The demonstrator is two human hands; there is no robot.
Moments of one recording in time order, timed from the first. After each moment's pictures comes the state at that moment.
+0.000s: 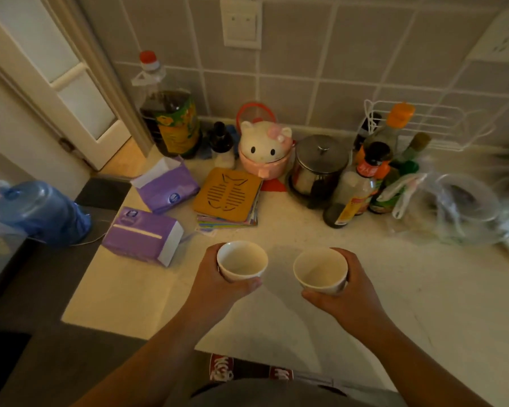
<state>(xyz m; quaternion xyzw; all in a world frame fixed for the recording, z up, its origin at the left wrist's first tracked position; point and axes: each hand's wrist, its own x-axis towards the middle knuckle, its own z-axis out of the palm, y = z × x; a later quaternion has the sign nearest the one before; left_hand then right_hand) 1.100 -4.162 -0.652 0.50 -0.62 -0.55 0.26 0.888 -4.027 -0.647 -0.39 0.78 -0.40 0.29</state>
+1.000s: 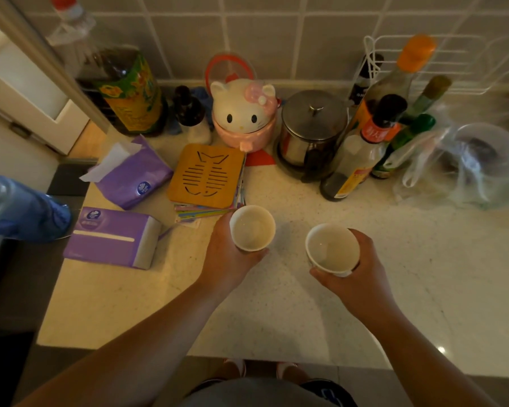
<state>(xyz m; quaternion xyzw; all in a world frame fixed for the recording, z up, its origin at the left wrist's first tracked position) 1.046 -4.207 -0.720 0.48 -0.73 -0.44 0.20 0.875 -4.032 -0.691 -0.28 0.83 -0.40 0.25</state>
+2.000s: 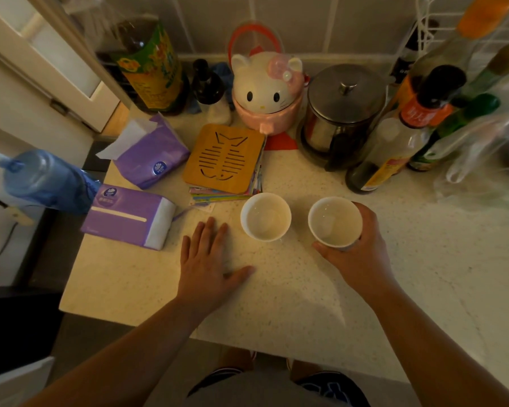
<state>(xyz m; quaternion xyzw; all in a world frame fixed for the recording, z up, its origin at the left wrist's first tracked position) 1.123 -4.196 -0.755 0.48 -0.86 -0.14 -0.01 0.861 -4.075 -0.718 -0.30 0.81 -0.42 0.28</state>
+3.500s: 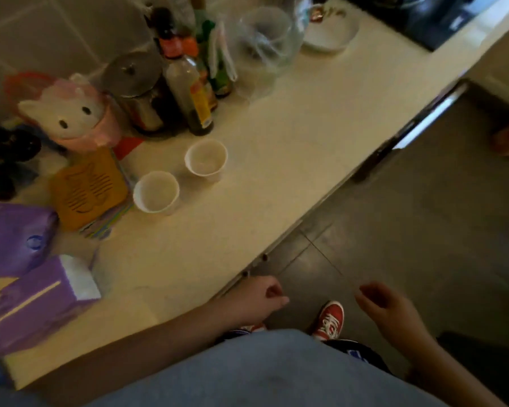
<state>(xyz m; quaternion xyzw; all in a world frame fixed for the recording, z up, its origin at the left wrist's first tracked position) 1.127 -4.064 -0.732 0.04 -0.84 -0.37 -0.40 1.125 -3.774 -0.734 0.15 0.86 -0.39 0.30</state>
